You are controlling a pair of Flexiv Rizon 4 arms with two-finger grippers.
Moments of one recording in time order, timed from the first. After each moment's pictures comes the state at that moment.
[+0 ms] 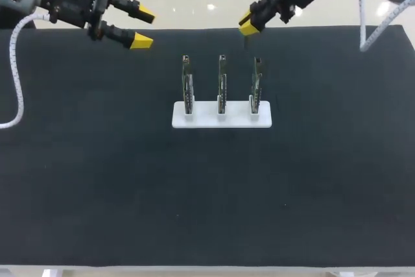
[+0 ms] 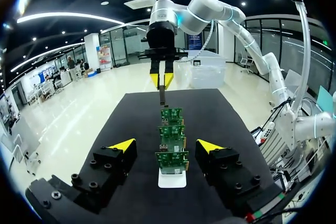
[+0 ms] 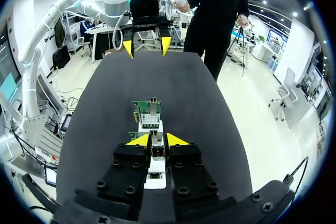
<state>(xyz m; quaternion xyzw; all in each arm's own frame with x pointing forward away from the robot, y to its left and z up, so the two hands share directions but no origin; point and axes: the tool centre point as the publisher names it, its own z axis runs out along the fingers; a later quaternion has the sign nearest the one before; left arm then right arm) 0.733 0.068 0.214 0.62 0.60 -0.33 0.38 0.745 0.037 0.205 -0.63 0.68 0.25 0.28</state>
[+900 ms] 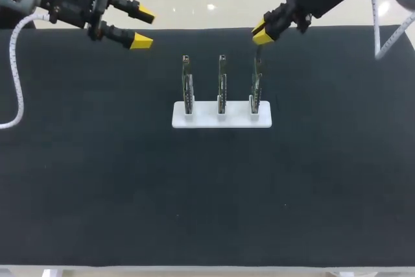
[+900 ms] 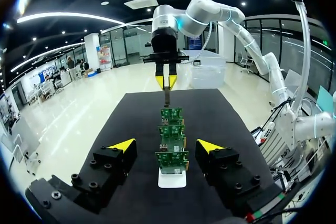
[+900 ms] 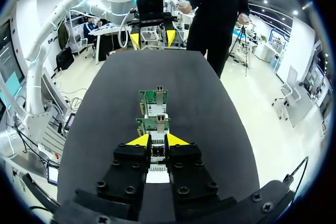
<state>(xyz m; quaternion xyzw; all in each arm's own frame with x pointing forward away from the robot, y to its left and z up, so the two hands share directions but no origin) 0.733 0.068 0.214 0.62 0.60 -0.33 0.38 0.734 0.015 0.191 -0.63 0.67 0.27 0.27</state>
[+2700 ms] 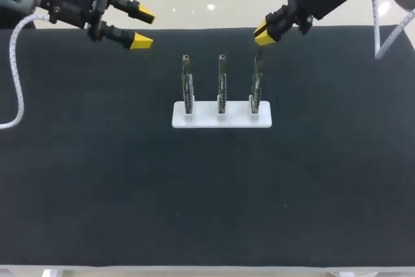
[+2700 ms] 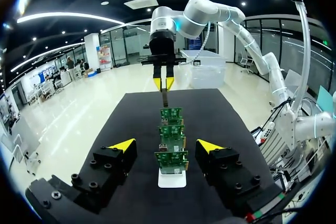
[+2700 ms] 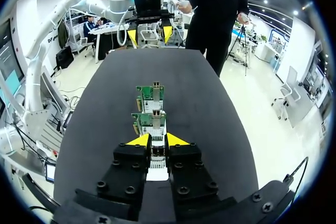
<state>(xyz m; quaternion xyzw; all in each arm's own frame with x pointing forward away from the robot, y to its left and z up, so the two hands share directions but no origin) 0.733 0.068 0.214 0.62 0.60 -0.33 0.38 0.742 0.009 0.184 -0.64 0.67 0.26 0.27</state>
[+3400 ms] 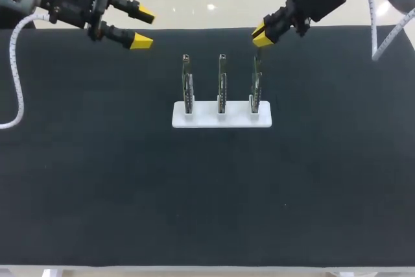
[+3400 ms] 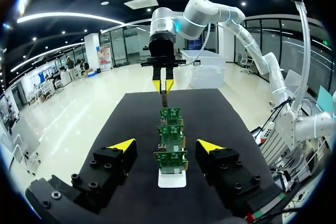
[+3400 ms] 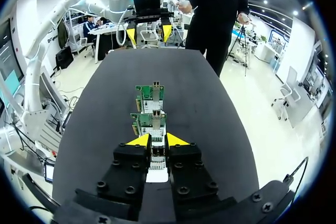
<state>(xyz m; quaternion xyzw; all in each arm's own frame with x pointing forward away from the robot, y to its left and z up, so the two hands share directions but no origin) 0.733 0.068 0.214 0.62 0.60 -0.33 0.38 0.743 0.013 0.180 -0.63 0.67 0.26 0.28</state>
